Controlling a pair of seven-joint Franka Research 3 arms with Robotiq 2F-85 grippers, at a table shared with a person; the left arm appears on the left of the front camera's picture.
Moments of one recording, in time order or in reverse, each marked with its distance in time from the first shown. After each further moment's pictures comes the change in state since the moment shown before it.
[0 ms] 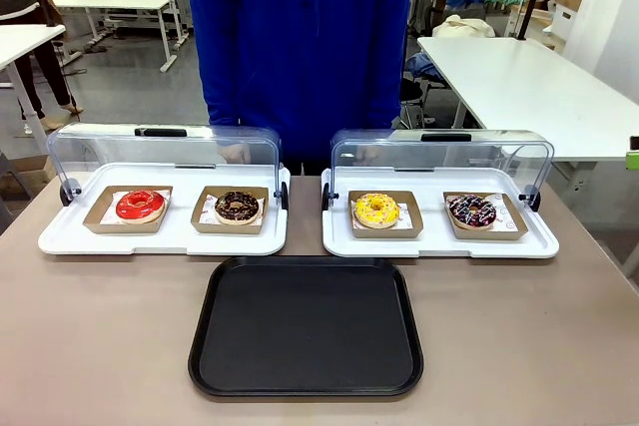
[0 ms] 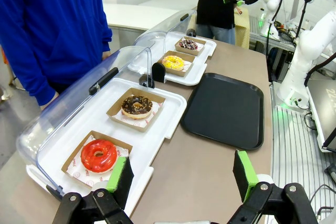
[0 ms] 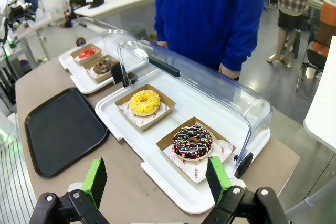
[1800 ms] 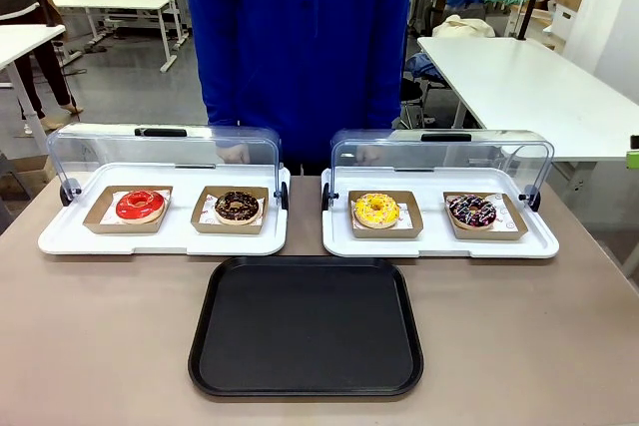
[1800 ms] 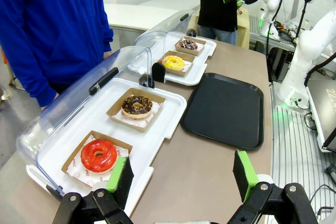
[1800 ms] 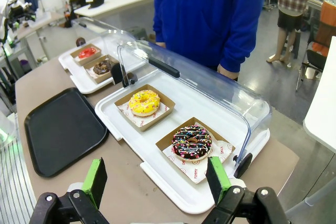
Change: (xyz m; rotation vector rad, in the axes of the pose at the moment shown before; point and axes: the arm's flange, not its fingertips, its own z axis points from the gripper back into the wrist) left arm 0.000 0.000 0.000 0.000 0.000 0.000; right arm 0.001 -0.001 0.000 0.000 0.000 0.002
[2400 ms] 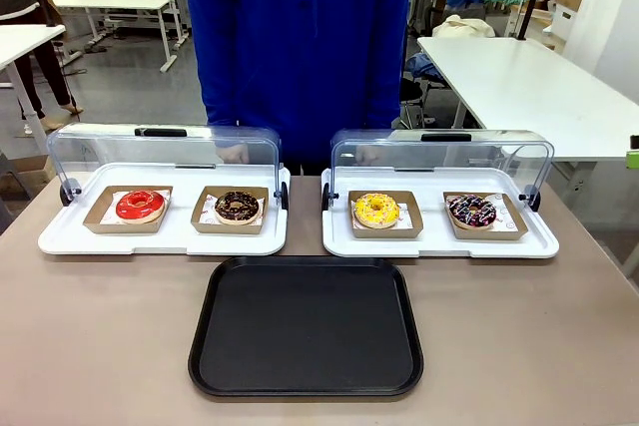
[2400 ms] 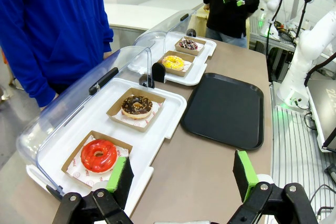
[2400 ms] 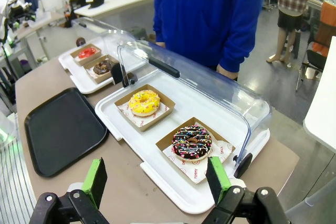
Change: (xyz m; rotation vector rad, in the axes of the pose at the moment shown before) left arm 0.000 0.000 0.000 0.000 0.000 0.000; right arm 0.000 0.000 0.000 0.000 0.000 0.000
